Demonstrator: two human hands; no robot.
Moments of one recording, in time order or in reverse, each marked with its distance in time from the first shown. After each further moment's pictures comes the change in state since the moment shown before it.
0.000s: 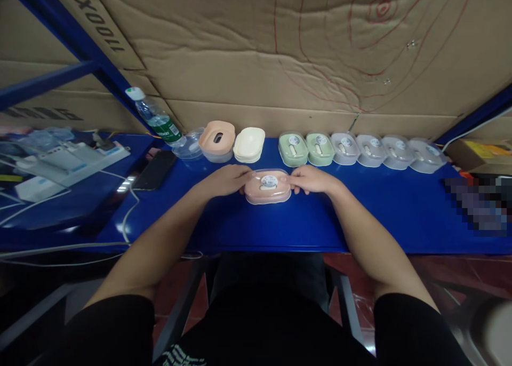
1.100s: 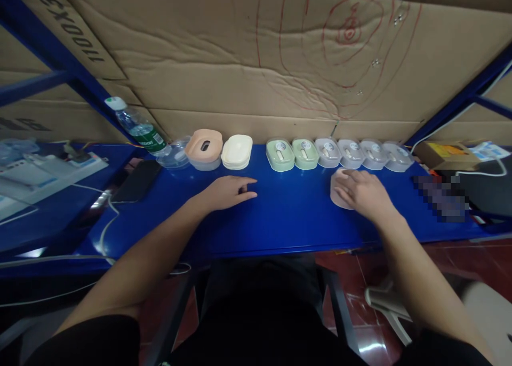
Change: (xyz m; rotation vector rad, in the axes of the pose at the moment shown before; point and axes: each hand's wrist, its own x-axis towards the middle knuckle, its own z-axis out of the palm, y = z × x) left_hand 0.006 0.007 0.020 0.246 0.027 0.189; right_hand -0.151 0.082 -0.038 -1.075 0.614 -0.054
